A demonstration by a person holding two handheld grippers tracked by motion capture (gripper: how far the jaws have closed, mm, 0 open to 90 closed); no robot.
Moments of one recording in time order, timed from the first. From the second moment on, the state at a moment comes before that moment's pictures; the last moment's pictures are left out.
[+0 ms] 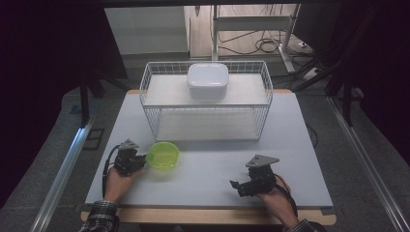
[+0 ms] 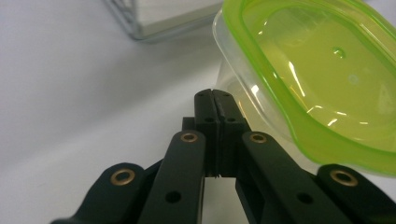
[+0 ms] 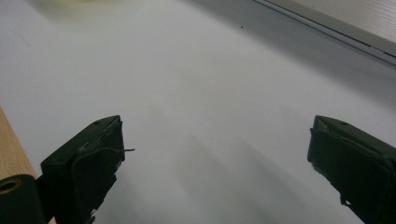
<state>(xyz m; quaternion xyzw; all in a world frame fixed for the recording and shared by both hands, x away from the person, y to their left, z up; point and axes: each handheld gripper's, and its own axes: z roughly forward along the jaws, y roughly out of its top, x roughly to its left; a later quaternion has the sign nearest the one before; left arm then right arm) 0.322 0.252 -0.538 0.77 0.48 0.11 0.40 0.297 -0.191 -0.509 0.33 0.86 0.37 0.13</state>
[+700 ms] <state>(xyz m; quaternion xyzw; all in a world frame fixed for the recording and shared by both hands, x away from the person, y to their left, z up) 0.315 0.182 -0.537 0.81 0.41 0.08 0.41 0.297 -0.188 -0.513 0.33 0.86 0.37 0.13</state>
